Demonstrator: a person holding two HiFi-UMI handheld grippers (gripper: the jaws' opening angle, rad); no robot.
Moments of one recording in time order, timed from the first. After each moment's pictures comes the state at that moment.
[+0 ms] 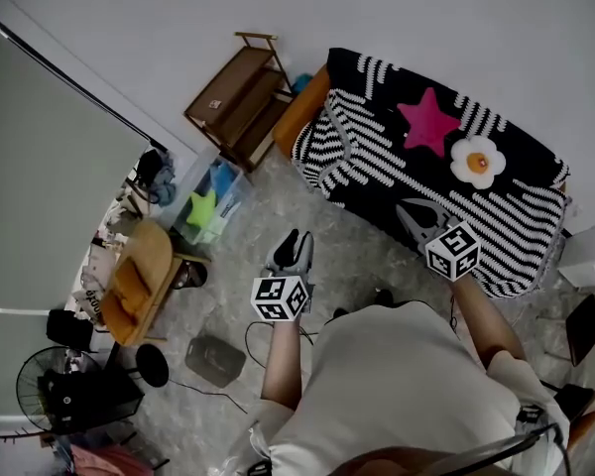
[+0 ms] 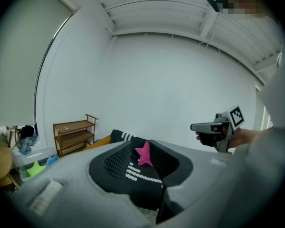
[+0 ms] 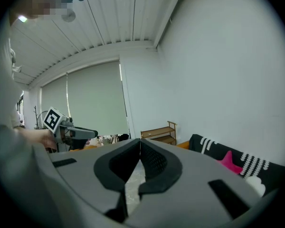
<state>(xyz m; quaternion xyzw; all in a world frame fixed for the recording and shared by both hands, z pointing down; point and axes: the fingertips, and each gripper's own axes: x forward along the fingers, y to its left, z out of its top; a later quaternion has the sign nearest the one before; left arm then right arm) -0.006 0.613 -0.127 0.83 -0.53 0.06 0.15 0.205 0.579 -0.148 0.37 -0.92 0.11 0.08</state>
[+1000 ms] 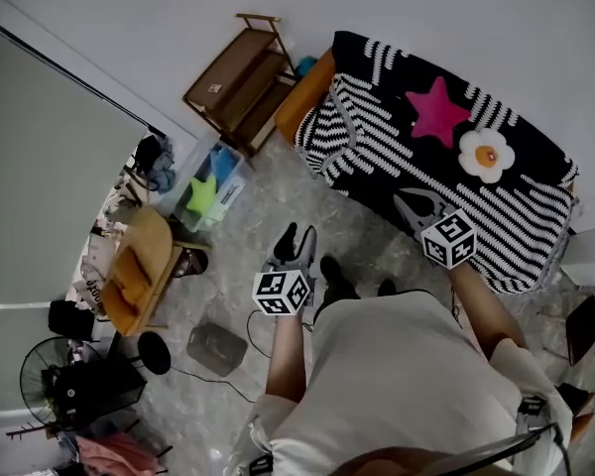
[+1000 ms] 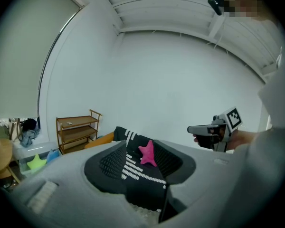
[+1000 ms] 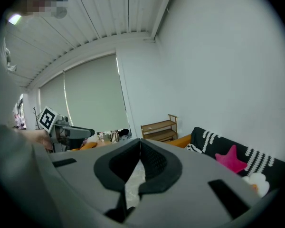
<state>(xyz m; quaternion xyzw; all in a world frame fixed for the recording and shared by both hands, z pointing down) -0.026 0.578 -0.101 0.82 -0.54 0.06 0.18 0.180 0.527 -0.115 0.36 -0.92 0.14 0.11</state>
